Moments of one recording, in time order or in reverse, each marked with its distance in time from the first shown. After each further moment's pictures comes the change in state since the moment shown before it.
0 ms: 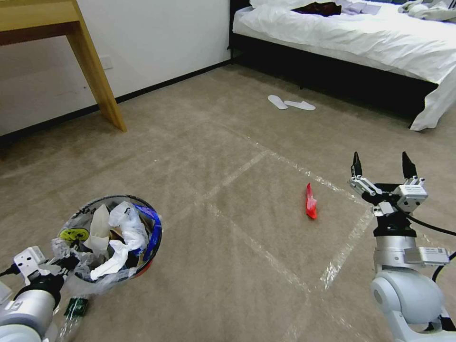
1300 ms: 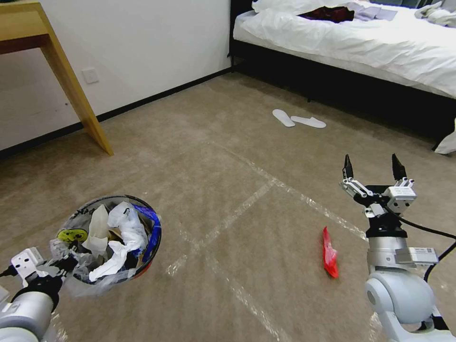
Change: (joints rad) left arm 0.013 -0.004 -0.007 -0.013 -0.004 -0.001 -0.002; right arm 0.004 0.001 -0.027 -0.003 -0.017 -0.003 0.007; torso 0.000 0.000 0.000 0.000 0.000
